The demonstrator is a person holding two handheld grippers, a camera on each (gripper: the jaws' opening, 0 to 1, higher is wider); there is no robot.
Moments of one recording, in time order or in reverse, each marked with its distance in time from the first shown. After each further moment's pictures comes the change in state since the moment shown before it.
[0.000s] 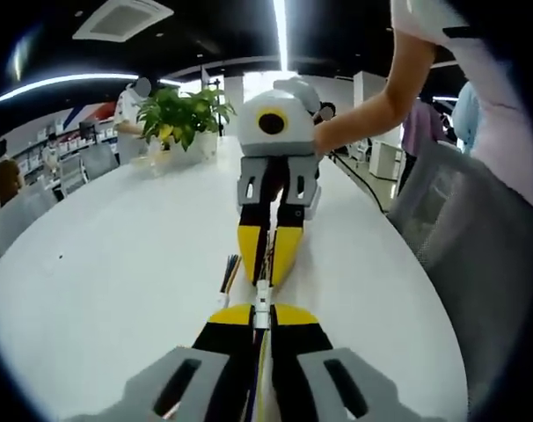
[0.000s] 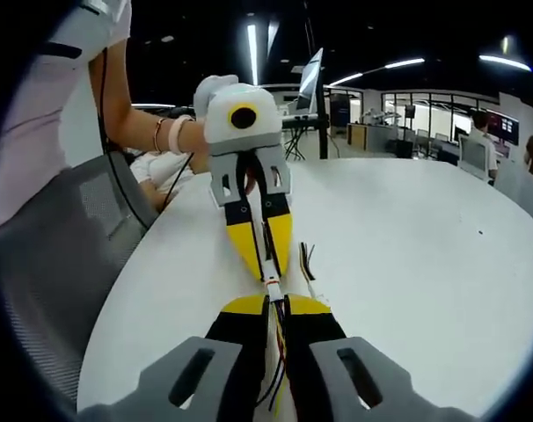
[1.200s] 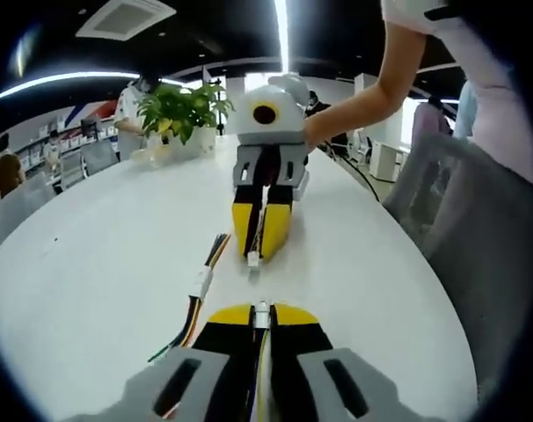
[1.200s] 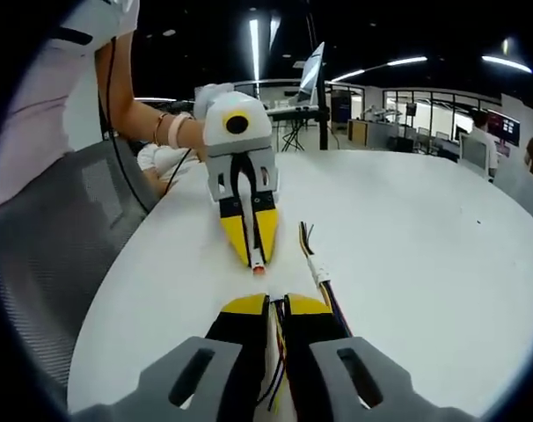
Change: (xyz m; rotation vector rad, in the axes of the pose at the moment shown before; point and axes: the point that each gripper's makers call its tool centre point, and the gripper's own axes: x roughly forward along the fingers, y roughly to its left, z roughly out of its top) left arm 0.002 -0.016 -0.017 -0.019 -0.019 0.001; right arm -0.008 0.006 -0.013 -0.019 0.027 -0.003
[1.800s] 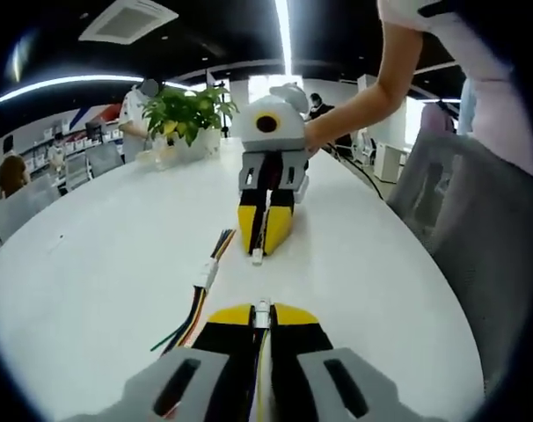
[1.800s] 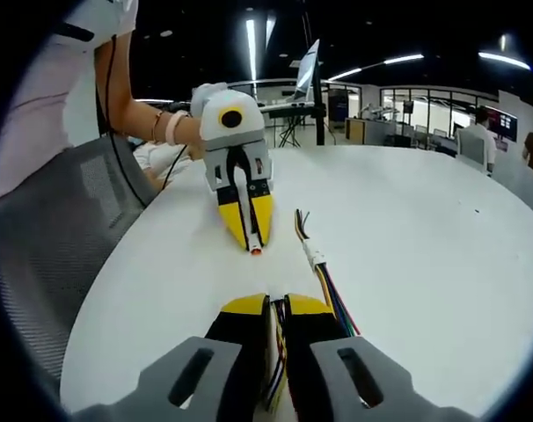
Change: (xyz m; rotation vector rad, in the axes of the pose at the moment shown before) left arm -0.004 0.005 -0.013 -0.007 -0.015 0.029; right arm 0.002 -0.002 -0.018 0.019 0.003 -0.007
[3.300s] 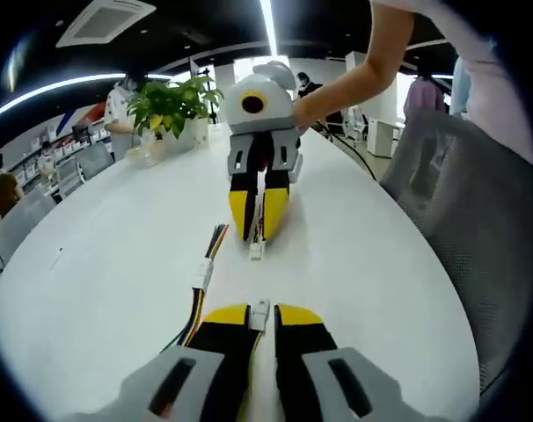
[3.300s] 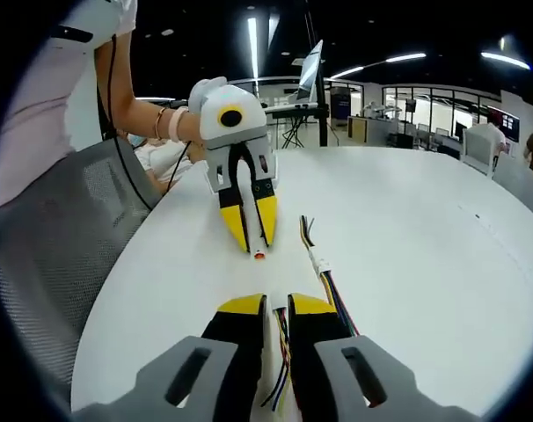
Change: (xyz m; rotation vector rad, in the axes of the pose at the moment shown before) left arm -0.003 -0.007 0.002 0.096 0.102 -0.020; right arm -0.007 0.000 0.004 -0.008 0.014 0.010
